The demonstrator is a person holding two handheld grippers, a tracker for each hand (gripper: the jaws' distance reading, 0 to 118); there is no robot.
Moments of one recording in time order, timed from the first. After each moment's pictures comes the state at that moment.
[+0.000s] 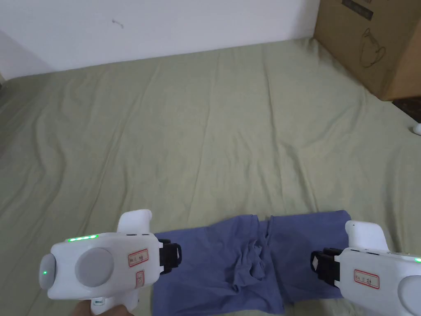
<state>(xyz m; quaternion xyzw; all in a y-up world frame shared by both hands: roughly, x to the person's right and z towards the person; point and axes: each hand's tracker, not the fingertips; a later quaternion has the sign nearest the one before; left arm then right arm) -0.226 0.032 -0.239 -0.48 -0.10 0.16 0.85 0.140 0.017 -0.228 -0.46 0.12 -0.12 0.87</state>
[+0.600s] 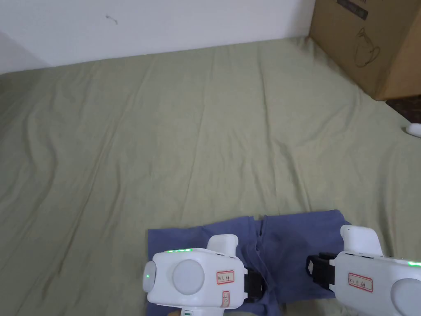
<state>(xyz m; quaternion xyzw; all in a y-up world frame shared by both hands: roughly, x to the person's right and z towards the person) -0.104 -0.024 -0.249 -0.55 -0.25 0.20 0.78 0.148 0.007 -0.229 -0.48 0.11 -0.13 0.86</state>
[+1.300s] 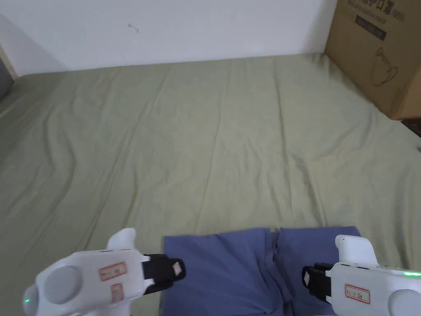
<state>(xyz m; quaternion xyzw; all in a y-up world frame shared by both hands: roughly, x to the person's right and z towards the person) -0.299 0.000 -0.219 -0.46 -0.12 0.35 0.81 0.106 0.018 -0.233 -0.48 0.14 -0.10 0.86</state>
